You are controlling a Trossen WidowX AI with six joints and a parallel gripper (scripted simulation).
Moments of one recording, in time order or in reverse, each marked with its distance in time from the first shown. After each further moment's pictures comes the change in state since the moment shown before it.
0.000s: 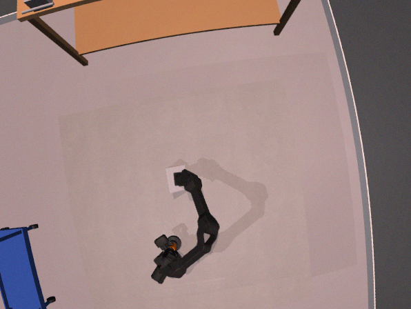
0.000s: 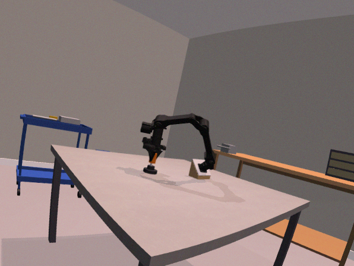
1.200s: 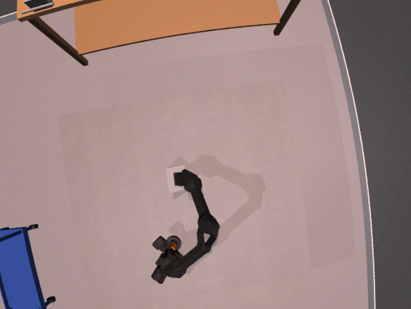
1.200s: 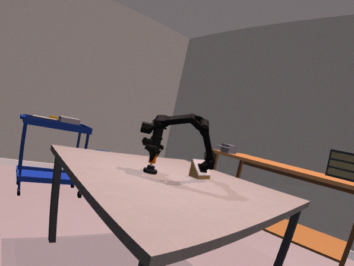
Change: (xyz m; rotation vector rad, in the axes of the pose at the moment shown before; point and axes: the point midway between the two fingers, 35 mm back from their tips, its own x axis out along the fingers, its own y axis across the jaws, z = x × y) arm 0.001 0.000 0.000 -0.196 -0.003 0.000
